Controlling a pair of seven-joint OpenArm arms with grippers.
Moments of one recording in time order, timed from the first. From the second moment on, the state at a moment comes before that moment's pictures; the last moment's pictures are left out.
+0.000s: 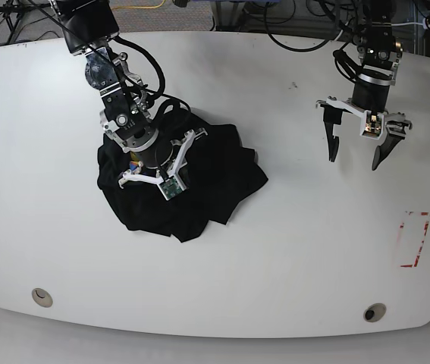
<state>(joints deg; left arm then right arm) 25.2 -10.2 -11.6 103.0 1.0 -13.0 -3.0 0.8 16.0 -20.2 98.1 8.1 9.1 -35.3</state>
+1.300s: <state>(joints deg) 20.7 -11.9 -11.7 102.3 1.2 -13.4 -0.6 -0.9 16.5 -17.8 106.4 7.2 8.5 -38.1</state>
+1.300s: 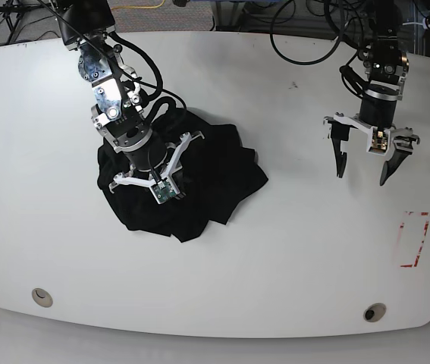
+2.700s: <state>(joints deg) 20.1 -11.9 -11.6 102.1 1.3 -13.2 -0.7 5.8 15.1 -17.9 98.5 7.2 8.5 -38.2</state>
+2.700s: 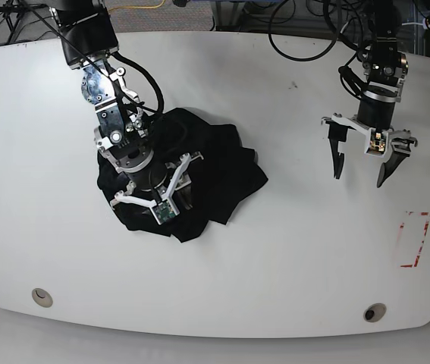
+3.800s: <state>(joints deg) 20.1 -11.9 -11.5 102.1 1.3 -13.2 -0.7 12.8 12.7 -18.0 75.8 7.4 8.9 -30.2</state>
